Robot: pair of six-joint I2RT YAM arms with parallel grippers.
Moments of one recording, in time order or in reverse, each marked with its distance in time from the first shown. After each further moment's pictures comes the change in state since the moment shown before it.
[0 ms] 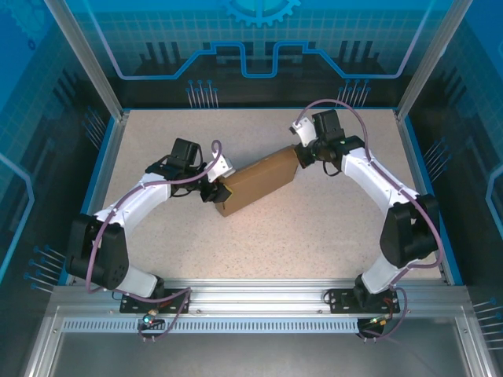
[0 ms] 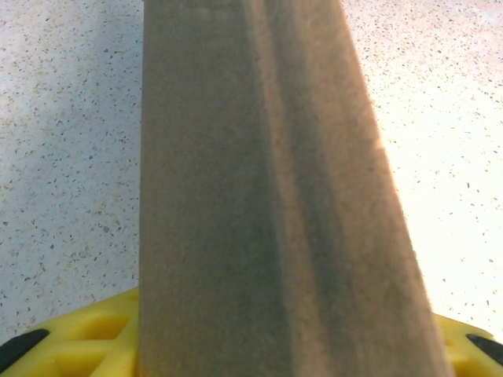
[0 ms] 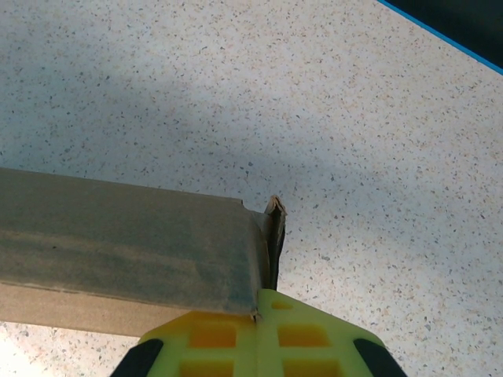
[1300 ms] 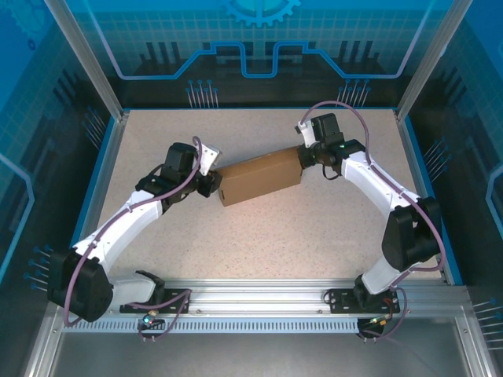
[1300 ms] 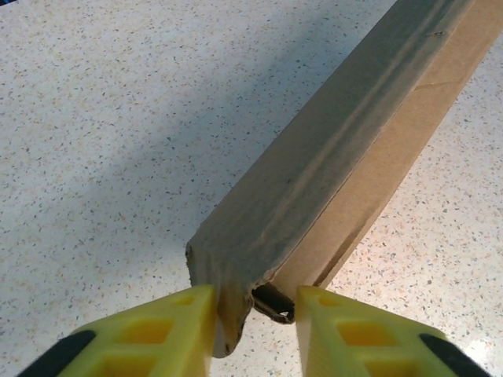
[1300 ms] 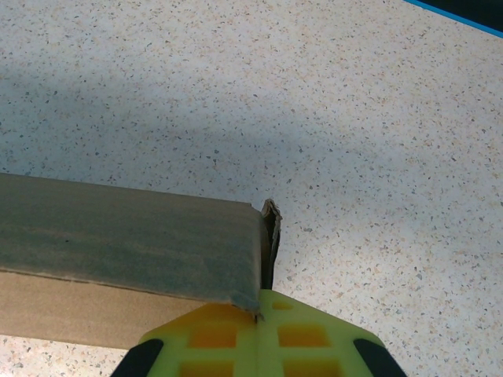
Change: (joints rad) left arm -0.093 -0.216 -0.069 0.077 -0.468 -0.518; right arm 0.018 -0.028 -0.039 0.006 0.119 0.168
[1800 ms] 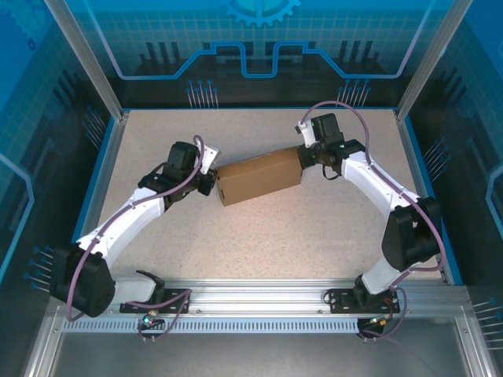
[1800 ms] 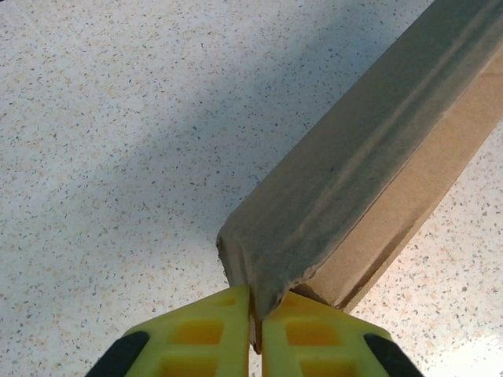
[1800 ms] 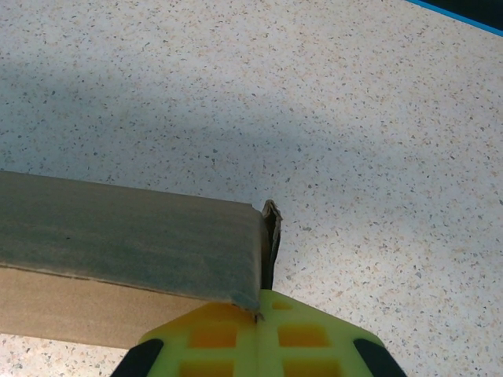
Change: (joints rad) left arm 0.000 0.033 0.021 -0.010 -0.061 -0.017; right arm 0.001 0.000 -0.001 0.000 0.007 0.007
